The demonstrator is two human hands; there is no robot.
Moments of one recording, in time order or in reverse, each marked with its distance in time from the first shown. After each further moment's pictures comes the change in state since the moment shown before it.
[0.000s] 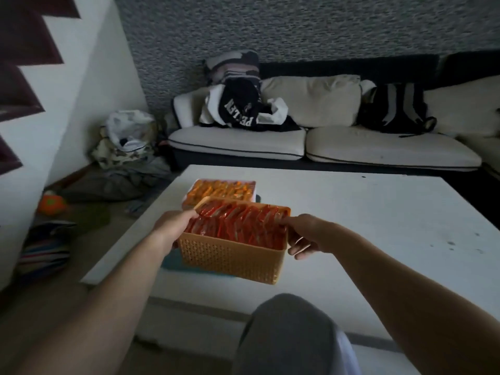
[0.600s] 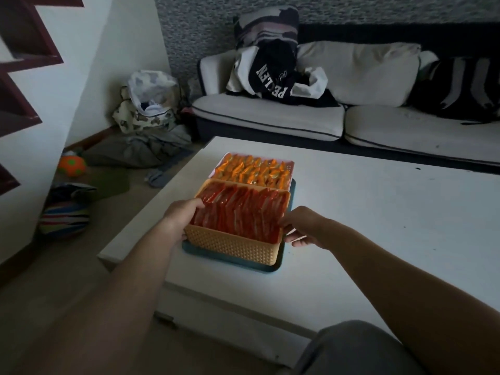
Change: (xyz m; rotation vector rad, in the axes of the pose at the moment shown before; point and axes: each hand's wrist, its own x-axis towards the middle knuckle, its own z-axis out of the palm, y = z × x) left_hand 0.090 -0.050 -0.024 -0.121 0.017 -0.177; right_hand 0.116 -0.020 0.078 -0.035 -0.081 -0.030
